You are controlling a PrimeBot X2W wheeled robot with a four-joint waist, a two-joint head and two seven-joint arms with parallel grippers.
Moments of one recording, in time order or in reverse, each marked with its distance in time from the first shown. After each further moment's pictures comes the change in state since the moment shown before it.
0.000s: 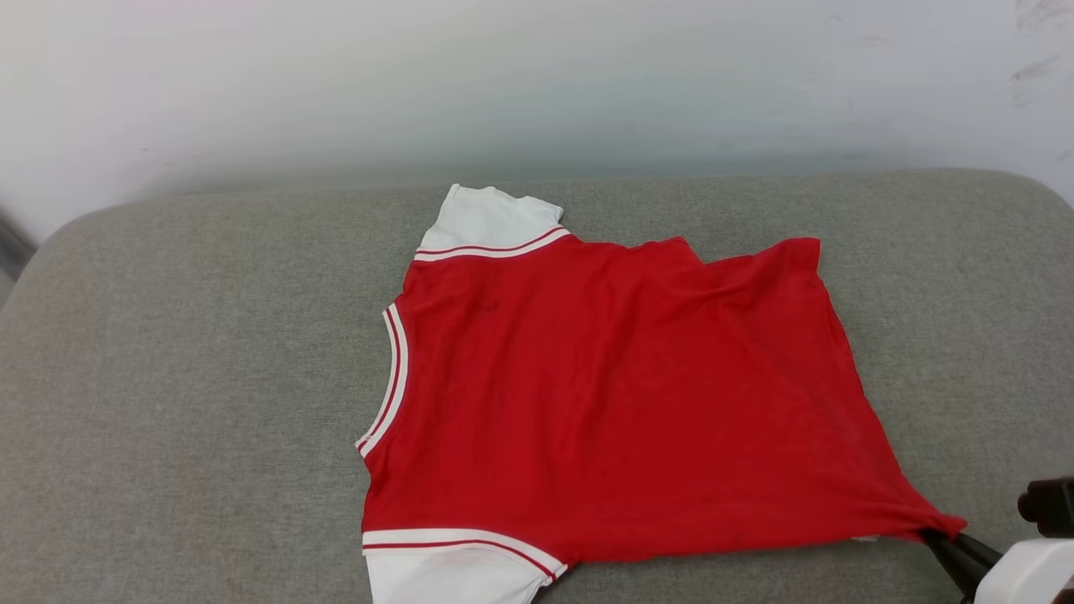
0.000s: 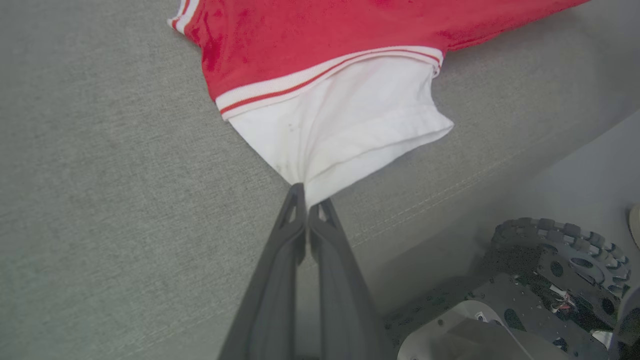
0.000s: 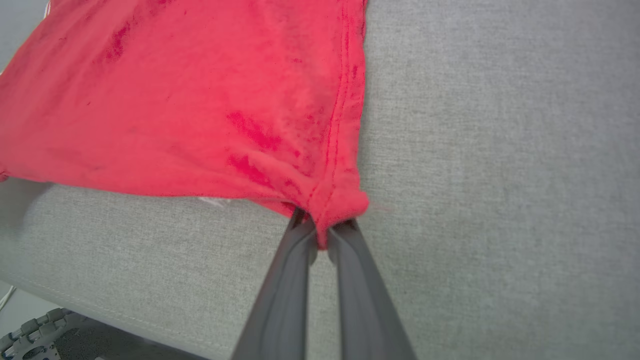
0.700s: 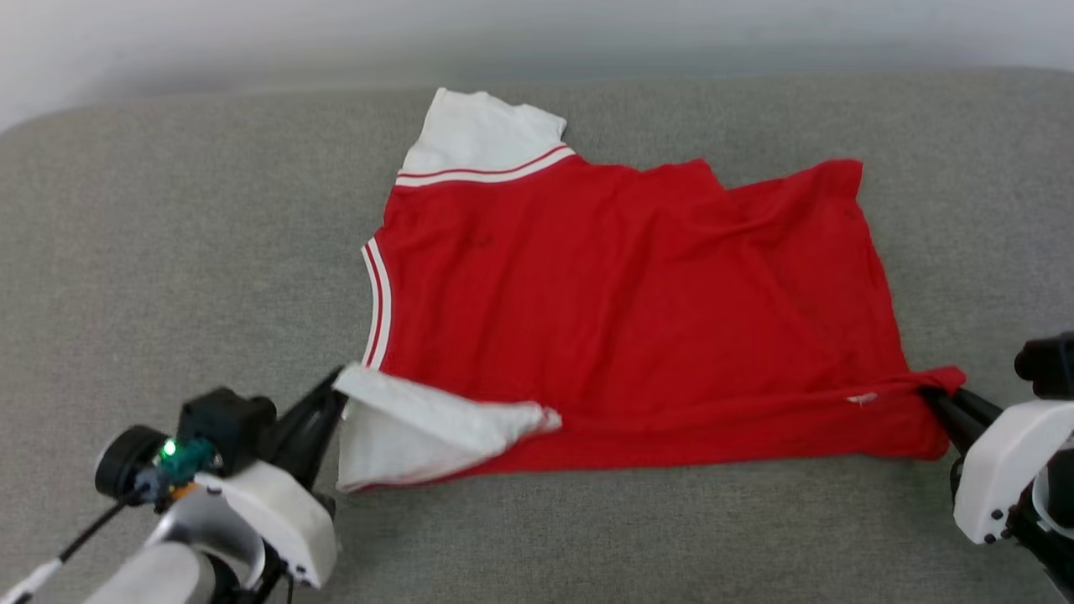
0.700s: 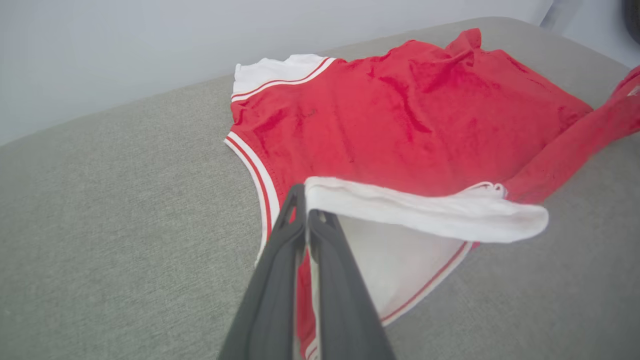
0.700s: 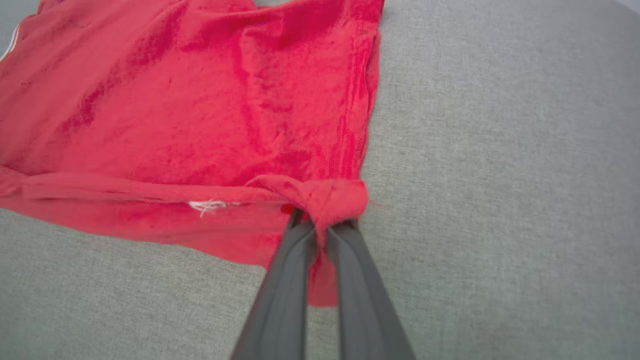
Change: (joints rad) left arm -0.423 -0.104 0.096 0.160 0.061 -0.091 -0.067; right arm -0.237 0.042 -0.036 -0.063 -0.132 0.000 0.100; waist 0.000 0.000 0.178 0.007
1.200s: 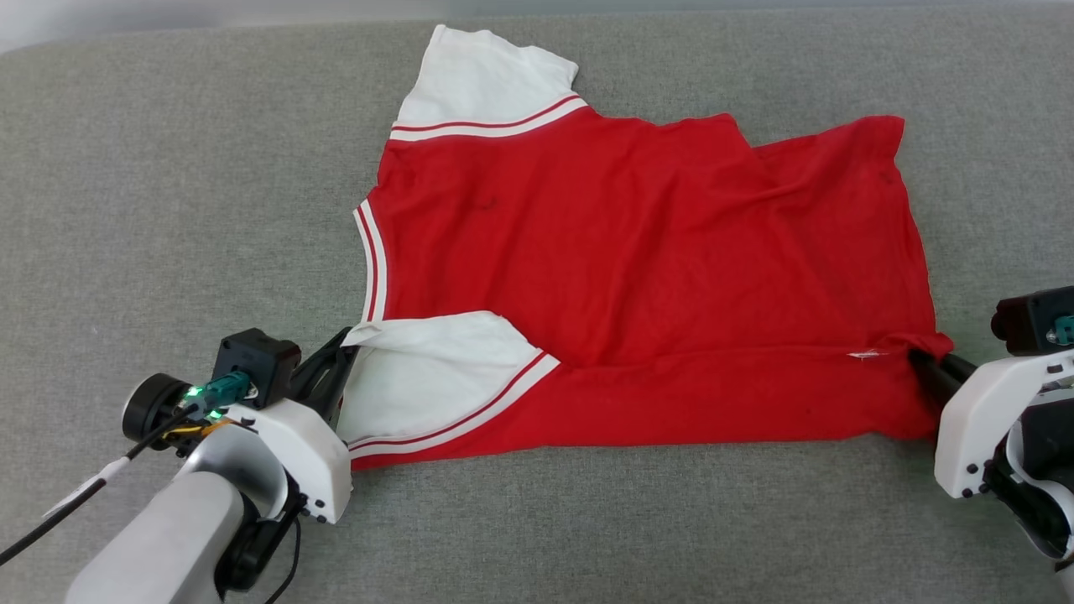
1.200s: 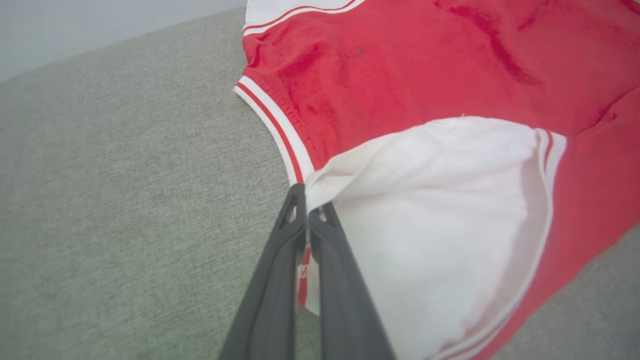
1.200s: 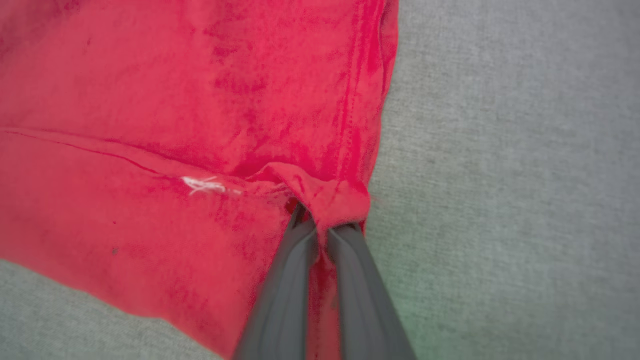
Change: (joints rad) left arm -0.200 -0.113 -0.050 0.313 0.030 -0.083 -0.014; right arm -0.147 0.028 0.048 0.156 -0.066 0.000 -0.001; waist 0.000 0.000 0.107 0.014
